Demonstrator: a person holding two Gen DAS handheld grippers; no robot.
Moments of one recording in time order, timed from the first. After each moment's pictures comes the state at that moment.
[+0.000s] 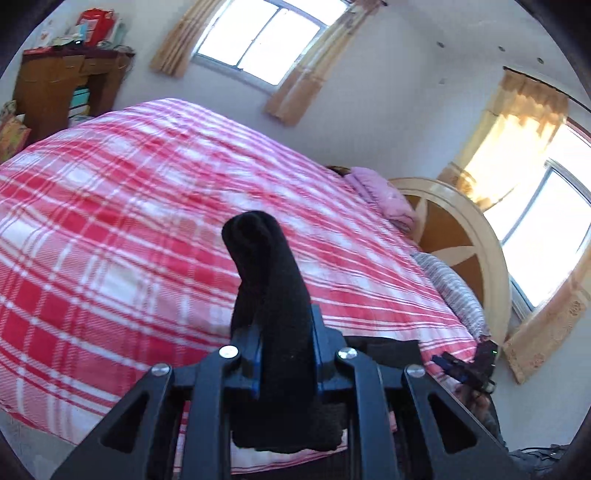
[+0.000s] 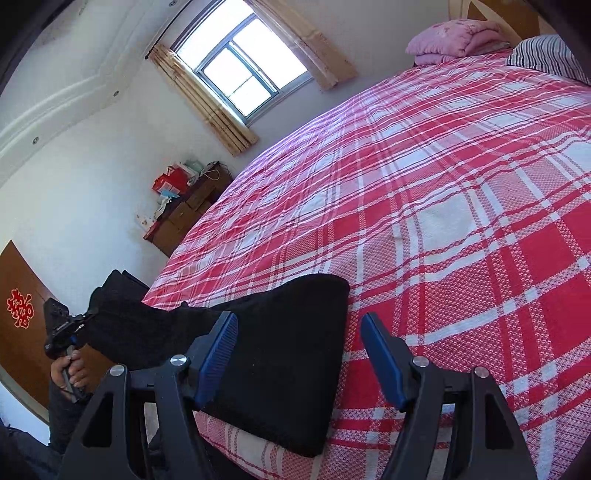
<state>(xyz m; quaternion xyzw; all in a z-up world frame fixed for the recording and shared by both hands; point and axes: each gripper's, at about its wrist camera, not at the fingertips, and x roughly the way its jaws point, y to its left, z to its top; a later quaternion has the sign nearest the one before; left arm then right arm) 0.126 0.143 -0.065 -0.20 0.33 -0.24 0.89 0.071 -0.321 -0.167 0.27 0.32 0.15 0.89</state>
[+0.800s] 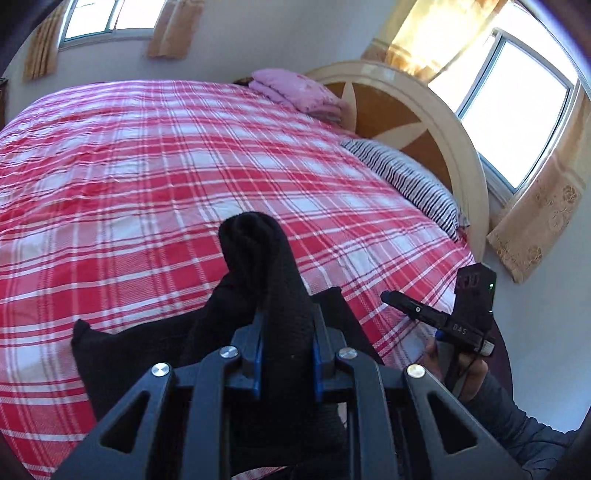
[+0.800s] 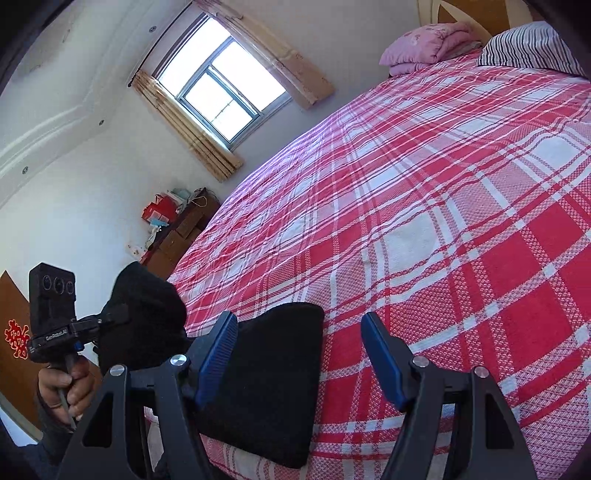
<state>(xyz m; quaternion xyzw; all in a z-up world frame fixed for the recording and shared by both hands) 0.159 -0.131 -0.074 -0.04 0.43 -0.38 0.82 0.062 -0.342 -0.162 0.31 0.30 0.11 0.90</state>
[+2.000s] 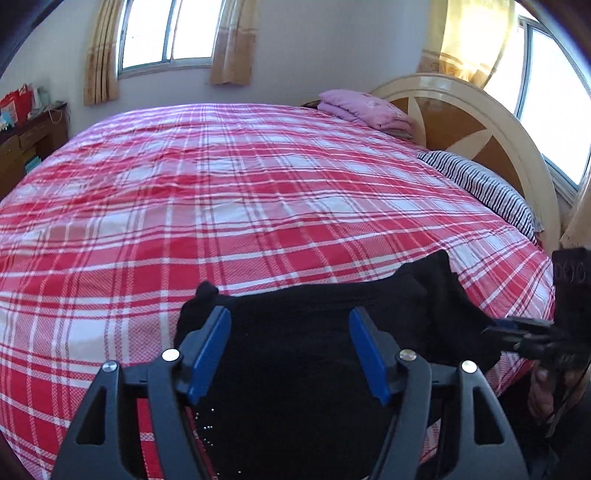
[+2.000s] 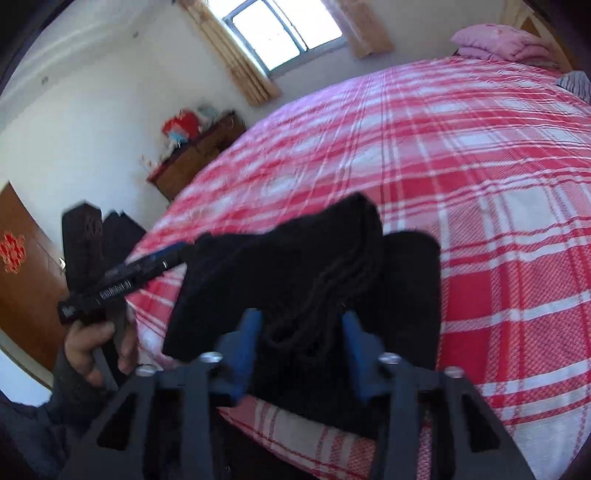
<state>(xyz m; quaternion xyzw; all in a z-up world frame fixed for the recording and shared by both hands) 0.151 -0.076 -0.125 0.00 0.38 -0.24 0.89 0.080 -0.242 -0.161 0.17 0.40 0.18 0.88</state>
